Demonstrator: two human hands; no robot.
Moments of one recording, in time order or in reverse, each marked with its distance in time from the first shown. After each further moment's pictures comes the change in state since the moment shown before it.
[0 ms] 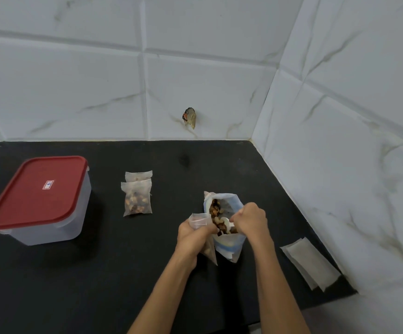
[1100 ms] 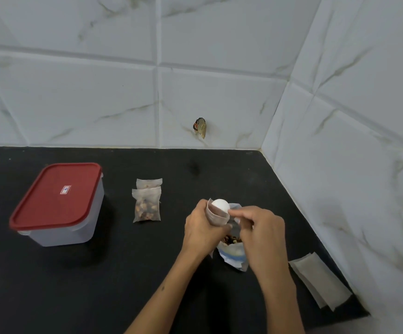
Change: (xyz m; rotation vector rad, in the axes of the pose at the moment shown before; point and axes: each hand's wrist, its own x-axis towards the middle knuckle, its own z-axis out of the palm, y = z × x) left_hand -0.014 0.042 0.007 0.511 0.107 0.445; right_hand -0.092 -0.033 -0.052 0.090 0.126 -0.538
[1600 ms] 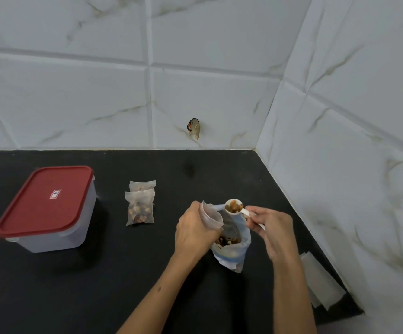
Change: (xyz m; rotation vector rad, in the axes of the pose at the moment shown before) left_hand 0.007 -0.002 0.003 0.228 0.054 0.014; right_hand 0.036 0.046 -0.004 0.828 0.121 0.701
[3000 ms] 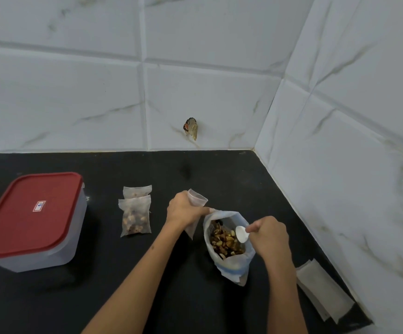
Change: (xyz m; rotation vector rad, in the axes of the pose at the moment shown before) left_hand 0.100 -0.032 -0.002 -0.038 -0.173 -0.172; right_hand 0.037 0.015 0.018 -1.021 0.053 -0.136
